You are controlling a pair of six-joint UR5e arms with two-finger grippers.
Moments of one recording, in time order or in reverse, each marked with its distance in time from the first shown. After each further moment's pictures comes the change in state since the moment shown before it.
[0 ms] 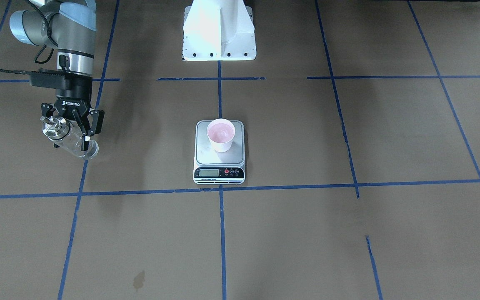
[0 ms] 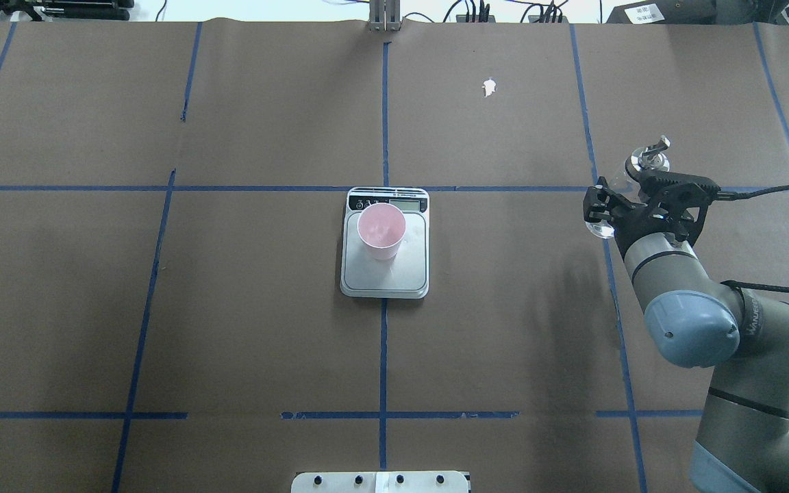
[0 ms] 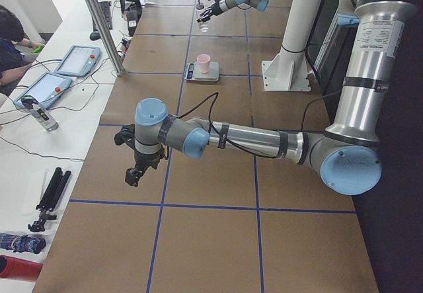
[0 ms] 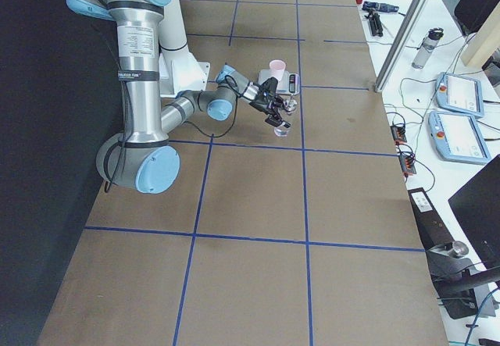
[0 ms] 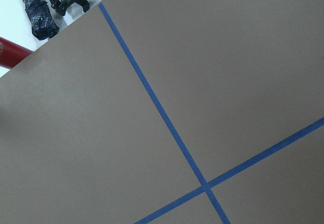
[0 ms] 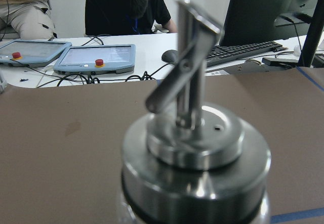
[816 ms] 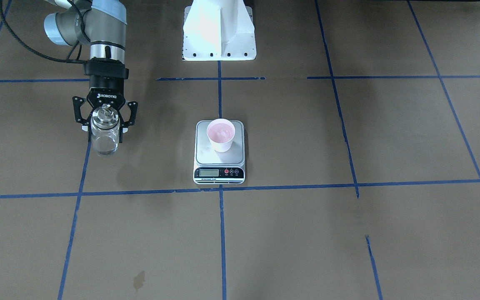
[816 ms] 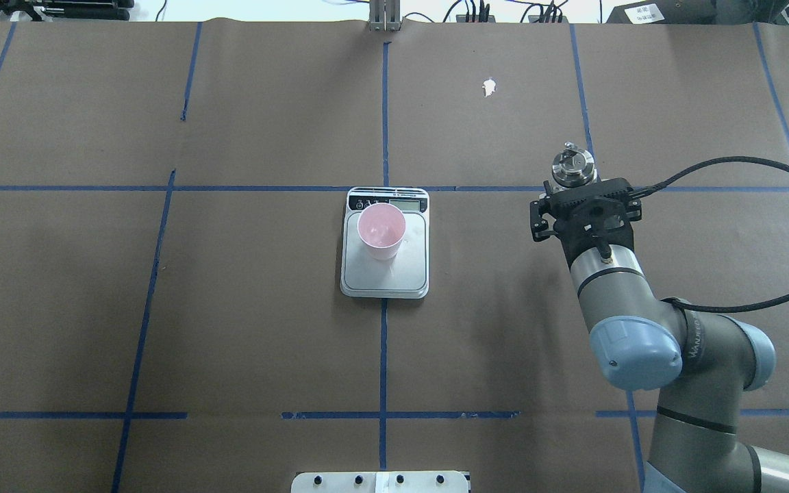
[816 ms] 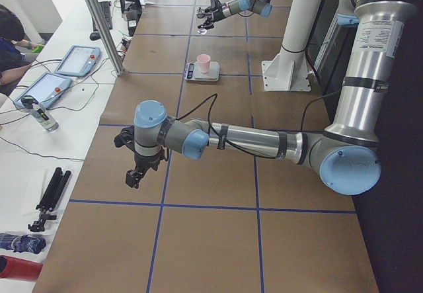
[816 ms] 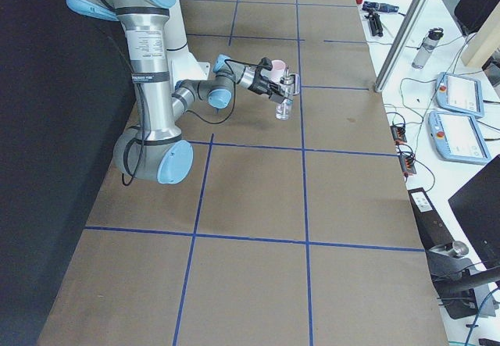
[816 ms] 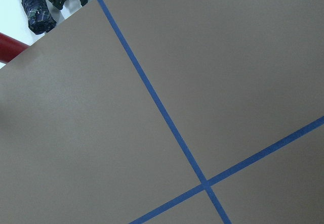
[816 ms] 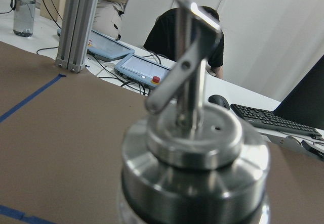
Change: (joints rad) left arm 0.002 -0.002 0.013 0.001 -0.005 0.000; right arm -0.078 0.093 0.015 0.011 -0.108 -0.387
